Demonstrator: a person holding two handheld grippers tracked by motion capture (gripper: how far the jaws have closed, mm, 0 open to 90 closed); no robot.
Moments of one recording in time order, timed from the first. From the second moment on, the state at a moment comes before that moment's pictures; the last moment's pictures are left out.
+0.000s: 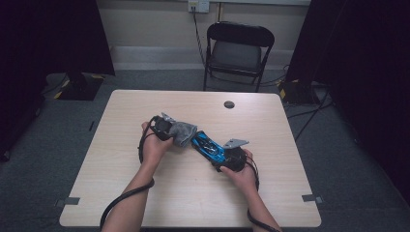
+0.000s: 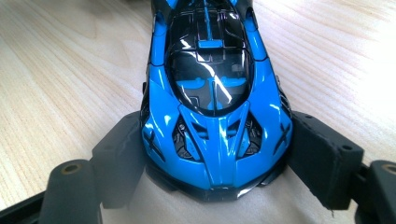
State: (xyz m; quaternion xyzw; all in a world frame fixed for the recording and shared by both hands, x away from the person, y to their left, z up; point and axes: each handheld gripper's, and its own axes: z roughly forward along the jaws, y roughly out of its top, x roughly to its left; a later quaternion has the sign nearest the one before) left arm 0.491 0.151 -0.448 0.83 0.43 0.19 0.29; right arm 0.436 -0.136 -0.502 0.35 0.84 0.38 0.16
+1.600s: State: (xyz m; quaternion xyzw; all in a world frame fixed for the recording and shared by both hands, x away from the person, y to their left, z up) left arm 0.385 0.136 -0.449 0.88 0.31 0.16 0.33; right arm 0.466 -0.117 -0.468 0.34 0.83 0.41 0.15
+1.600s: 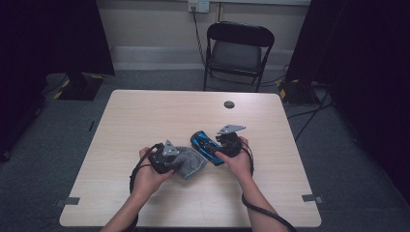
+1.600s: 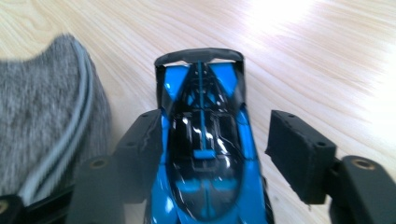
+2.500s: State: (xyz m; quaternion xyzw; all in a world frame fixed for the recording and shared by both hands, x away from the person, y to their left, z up) left arm 0.383 0.086 -0.472 0.89 0.26 0.14 0.34; right arm 0.467 -0.102 -0.480 0.33 0.84 0.40 0.16
